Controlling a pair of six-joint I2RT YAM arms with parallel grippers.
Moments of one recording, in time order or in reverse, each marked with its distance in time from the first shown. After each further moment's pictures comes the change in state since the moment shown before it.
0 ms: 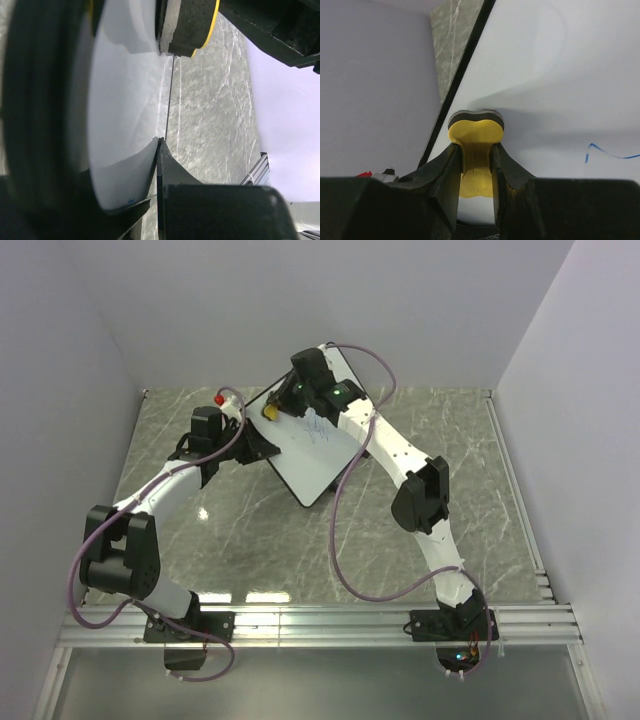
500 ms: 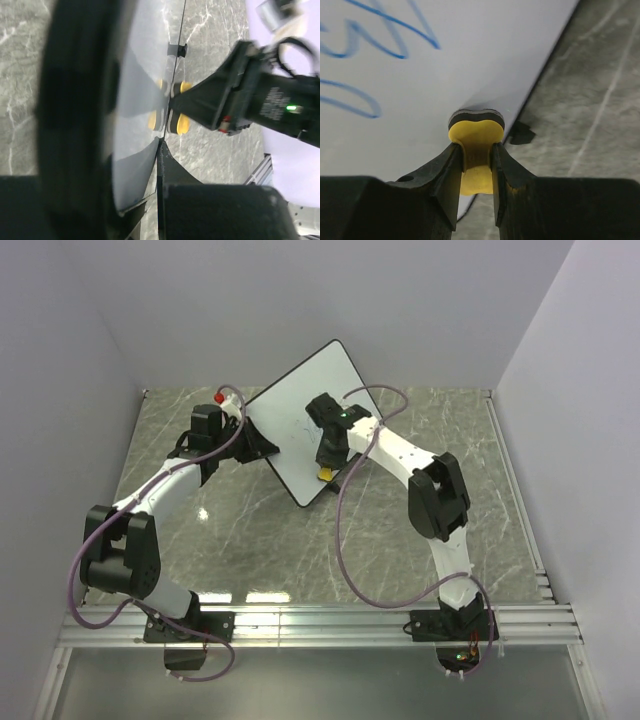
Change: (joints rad) left arm 0.002 0.002 0.024 -0.039 -0.013 0.005; right arm -0.016 -0.184 -0.518 -0.233 0.194 -0.168
